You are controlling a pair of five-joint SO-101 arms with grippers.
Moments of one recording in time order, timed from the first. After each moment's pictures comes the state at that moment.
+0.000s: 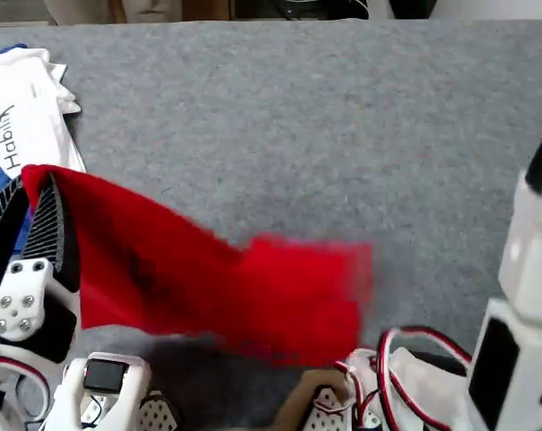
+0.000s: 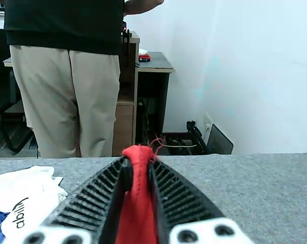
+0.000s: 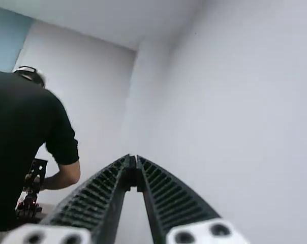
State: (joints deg) left arm 2.1 -62.0 -13.3 85.6 -5.9; right arm 6.6 -16.7 -83.3 71.4 0.8
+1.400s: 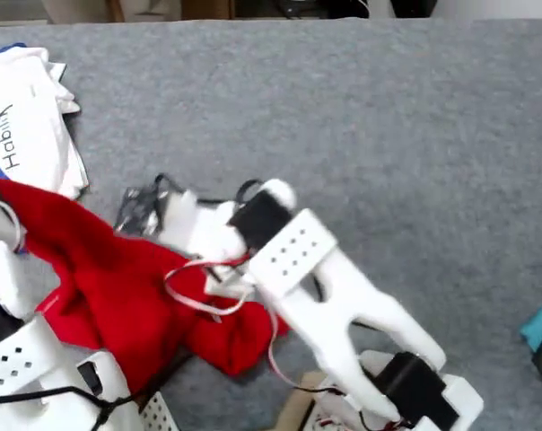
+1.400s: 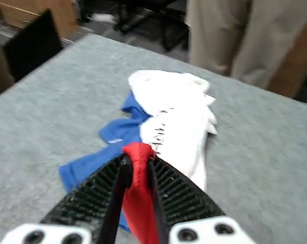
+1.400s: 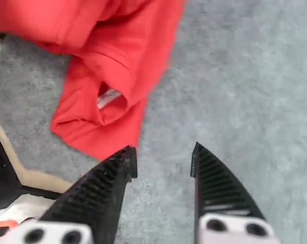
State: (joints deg) left arm -38.1 -61.2 37.1 52.4 -9.7; right arm -49.9 -15.3 10.6 94.3 24.4
